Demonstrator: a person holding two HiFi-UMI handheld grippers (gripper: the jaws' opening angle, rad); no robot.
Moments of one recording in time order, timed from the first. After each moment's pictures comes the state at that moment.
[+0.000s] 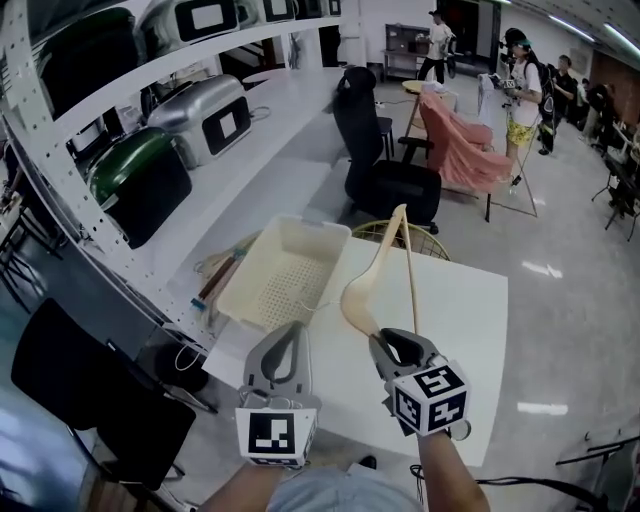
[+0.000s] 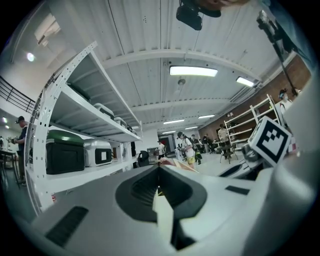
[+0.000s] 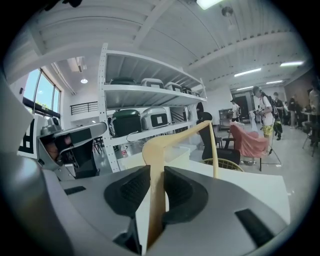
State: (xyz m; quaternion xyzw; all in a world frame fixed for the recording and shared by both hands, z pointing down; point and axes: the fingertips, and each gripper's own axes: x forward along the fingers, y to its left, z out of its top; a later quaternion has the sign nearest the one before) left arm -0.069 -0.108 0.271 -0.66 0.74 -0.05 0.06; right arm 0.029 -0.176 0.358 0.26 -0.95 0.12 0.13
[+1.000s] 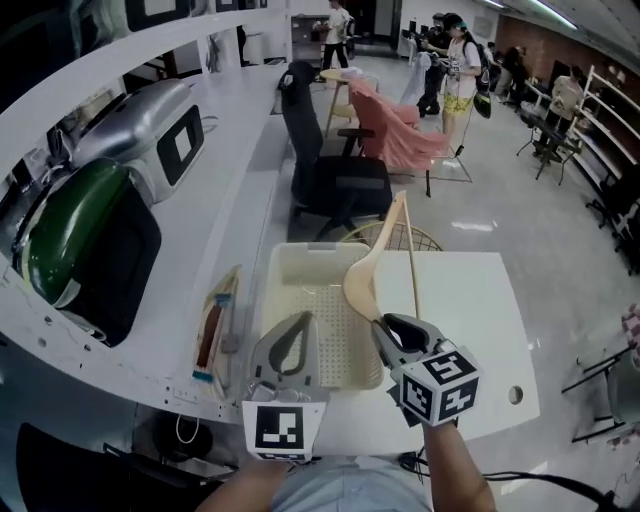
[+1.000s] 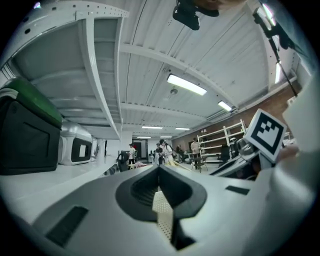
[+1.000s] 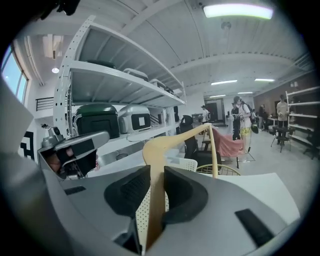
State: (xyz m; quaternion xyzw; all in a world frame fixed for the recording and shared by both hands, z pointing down) left arm -0.266 -0.196 0.277 -0.80 0.60 0.00 0.04; right arm -0.158 -0.226 0.340 0.43 -0.89 0.13 0.13
